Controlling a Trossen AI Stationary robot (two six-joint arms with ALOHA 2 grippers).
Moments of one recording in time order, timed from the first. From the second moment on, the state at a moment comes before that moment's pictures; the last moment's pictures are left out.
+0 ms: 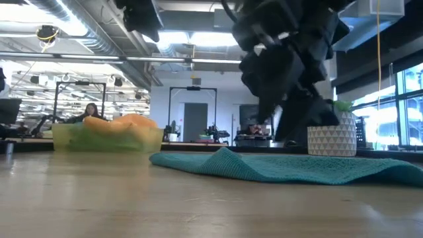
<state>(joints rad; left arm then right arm) 0.03 1.26 1.26 -0.91 -0.11 -0.25 0.20 1.79 1.04 -0.24 -0.25 1.18</state>
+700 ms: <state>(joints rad) -0.01 1.28 1.26 -0.78 -0.02 0.03 0.27 1.59 1.04 -0.64 -0.42 0.86</state>
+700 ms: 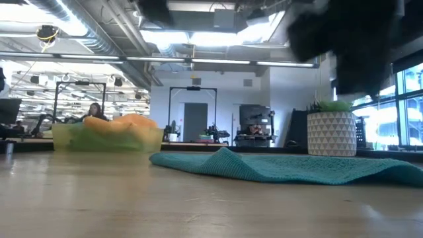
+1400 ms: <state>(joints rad) -0.06 1.86 1.26 -0.51 0.33 0.56 0.75 1.57 1.04 -0.72 0.11 0.91</state>
